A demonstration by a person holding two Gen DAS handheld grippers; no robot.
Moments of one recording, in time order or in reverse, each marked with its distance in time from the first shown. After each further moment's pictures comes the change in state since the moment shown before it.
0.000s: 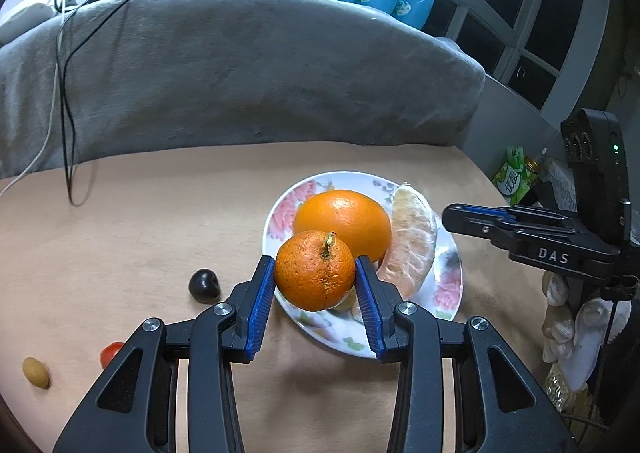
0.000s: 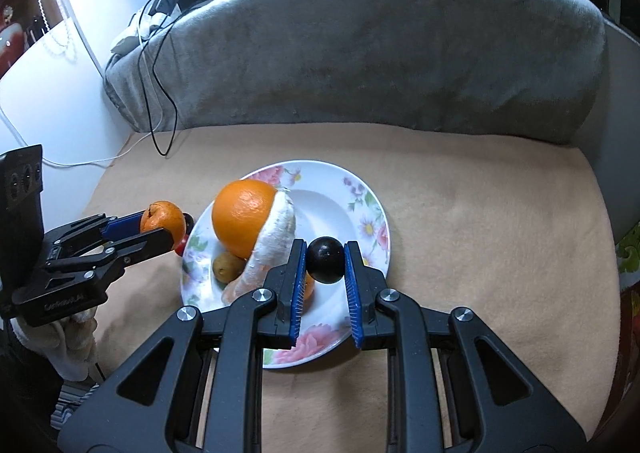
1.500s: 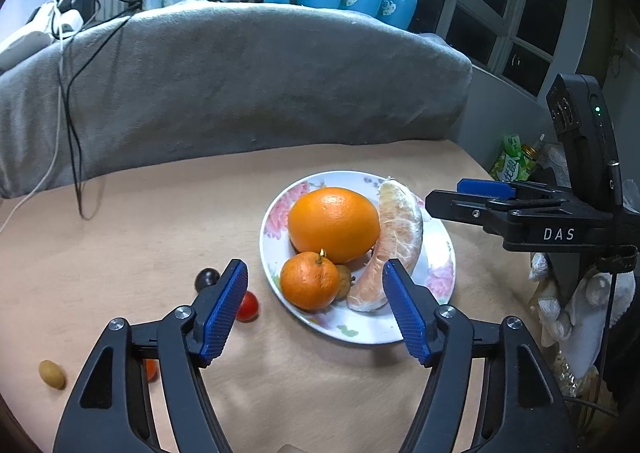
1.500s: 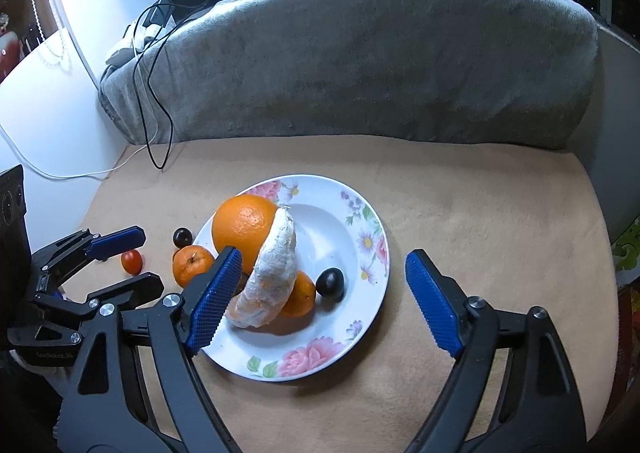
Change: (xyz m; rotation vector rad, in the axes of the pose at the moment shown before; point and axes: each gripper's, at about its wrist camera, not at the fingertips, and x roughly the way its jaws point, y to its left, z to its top) left arm -0.014 -0.011 -0.003 0.064 -0.013 0.027; right arm -0.004 0.005 0.003 0.015 -0.042 -0.023
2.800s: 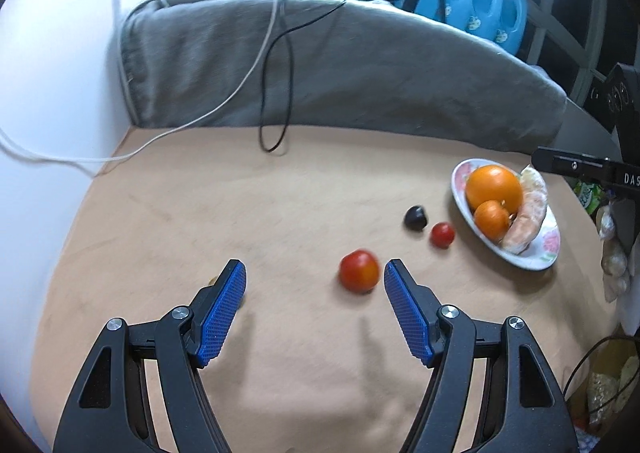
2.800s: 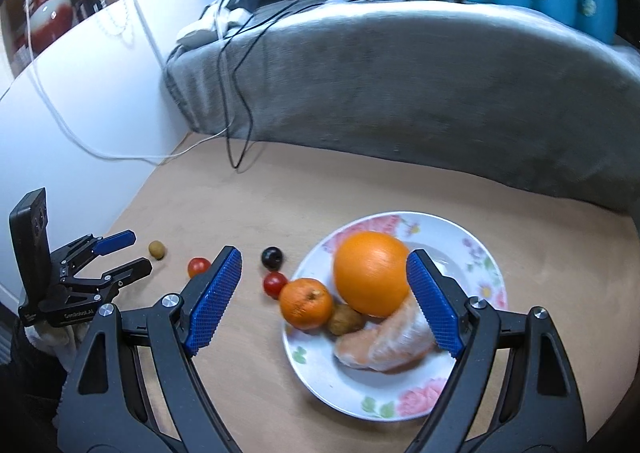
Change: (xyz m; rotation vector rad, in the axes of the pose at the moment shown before) left arm -0.078 0.113 -0.067 -0.173 -0.019 0.293; right arm 0.010 0.088 0.023 -0.164 -0.004 0.160
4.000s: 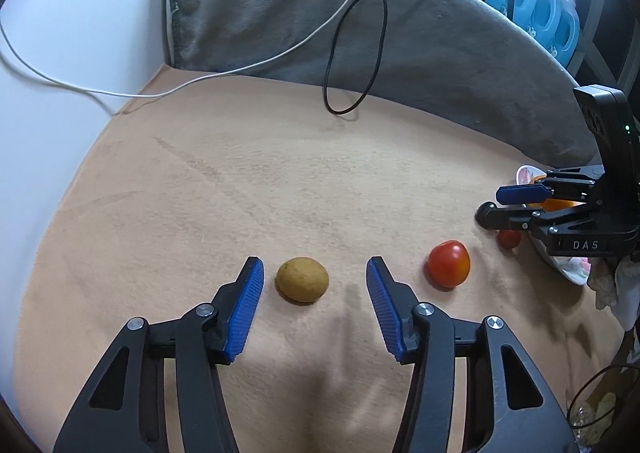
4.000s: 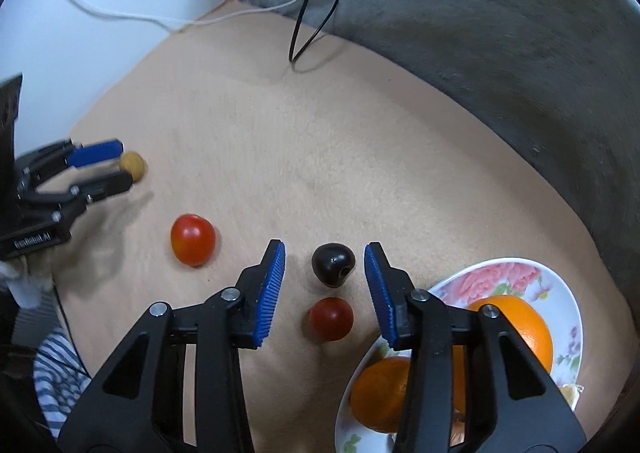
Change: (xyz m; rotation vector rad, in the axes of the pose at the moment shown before) left arm 0.035 0.060 -0.003 -0.139 0.093 0.011; right arm 0.135 0.079 0.008 -0.346 0.371 0.002
